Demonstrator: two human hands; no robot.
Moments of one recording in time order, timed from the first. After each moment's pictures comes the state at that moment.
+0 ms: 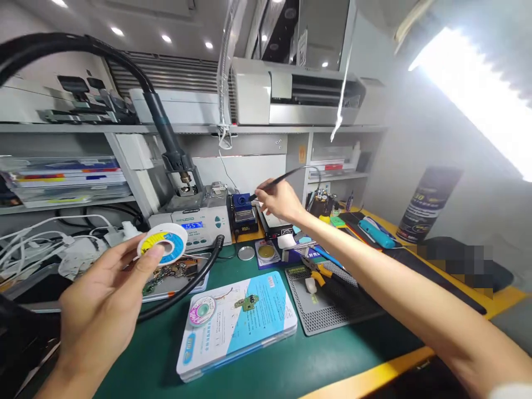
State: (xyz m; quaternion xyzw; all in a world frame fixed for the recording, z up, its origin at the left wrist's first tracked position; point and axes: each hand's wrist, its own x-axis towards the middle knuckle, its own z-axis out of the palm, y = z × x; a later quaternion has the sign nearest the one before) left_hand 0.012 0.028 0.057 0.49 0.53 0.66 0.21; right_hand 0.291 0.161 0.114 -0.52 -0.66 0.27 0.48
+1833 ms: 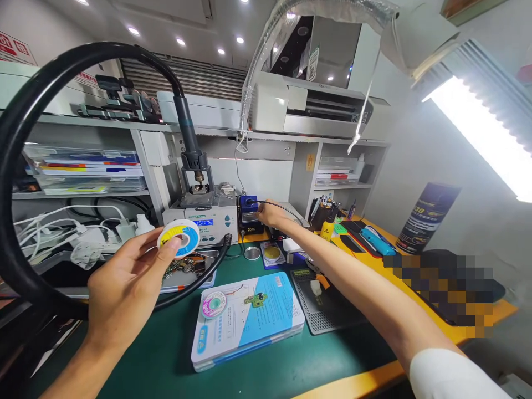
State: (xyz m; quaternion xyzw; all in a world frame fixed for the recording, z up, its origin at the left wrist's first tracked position) left_hand 0.006 0.032 0.059 0.49 0.51 0.68 0.20; right_hand 0.254 0.217 0.079 -0.64 -0.76 -0.01 0.11
